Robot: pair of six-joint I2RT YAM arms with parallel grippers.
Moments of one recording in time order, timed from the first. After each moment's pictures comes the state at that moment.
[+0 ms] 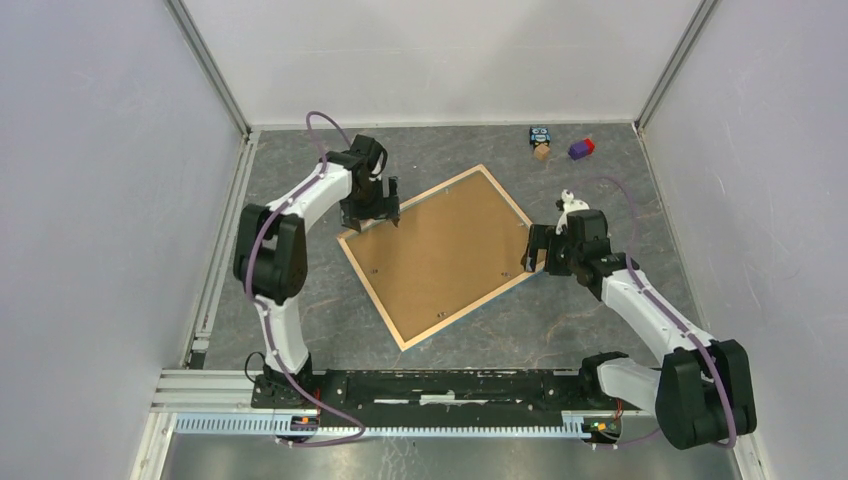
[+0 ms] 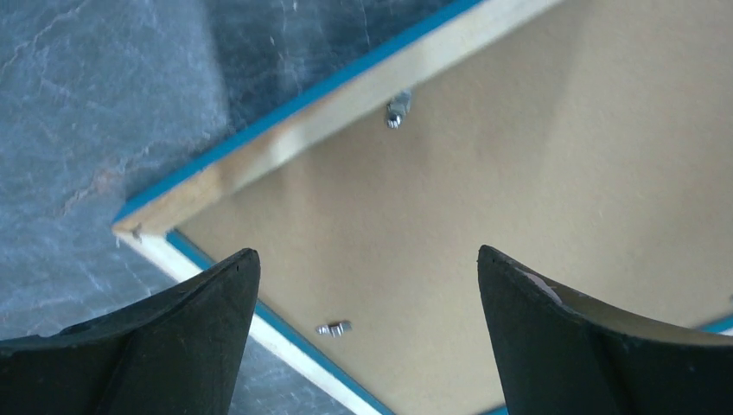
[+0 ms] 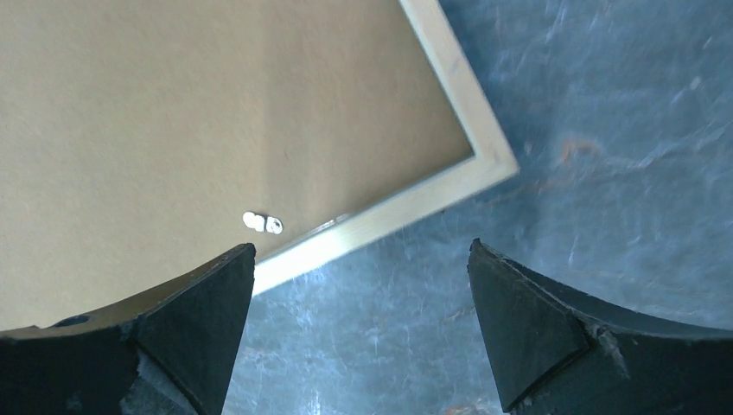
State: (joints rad) left arm -0.34 1.90 1.50 -0.82 0.03 -0.41; right arm 0.22 1.14 0.65 -0.31 -0.06 0.26
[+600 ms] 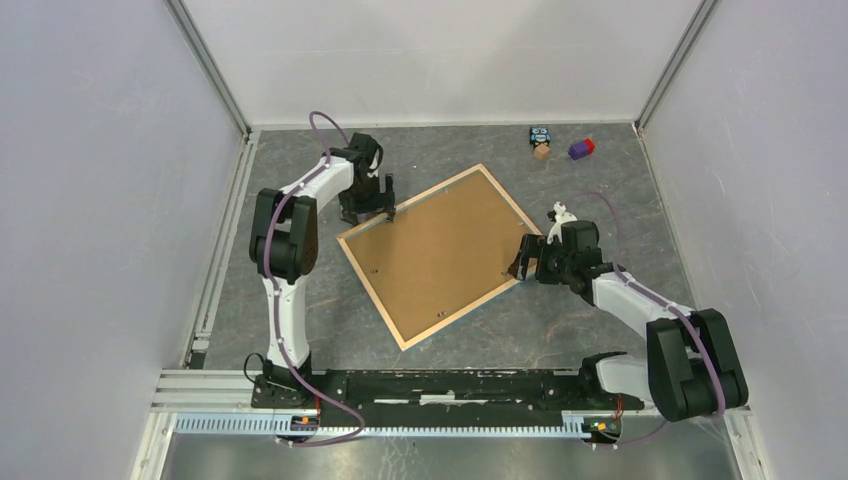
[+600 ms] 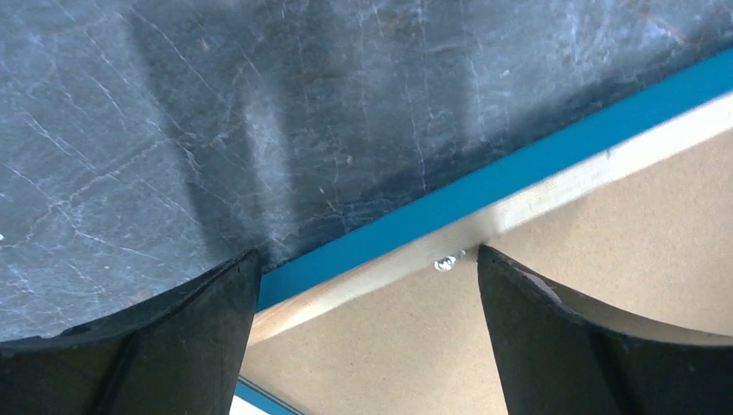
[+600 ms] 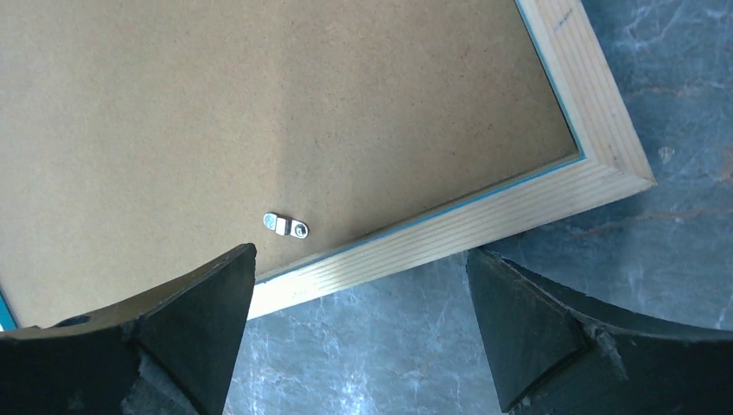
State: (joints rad) left arm -0.27 2.18 1.70 -0.83 0.03 -0.35; right arm 0.20 1.24 0.47 -0.06 -0.24 0.33
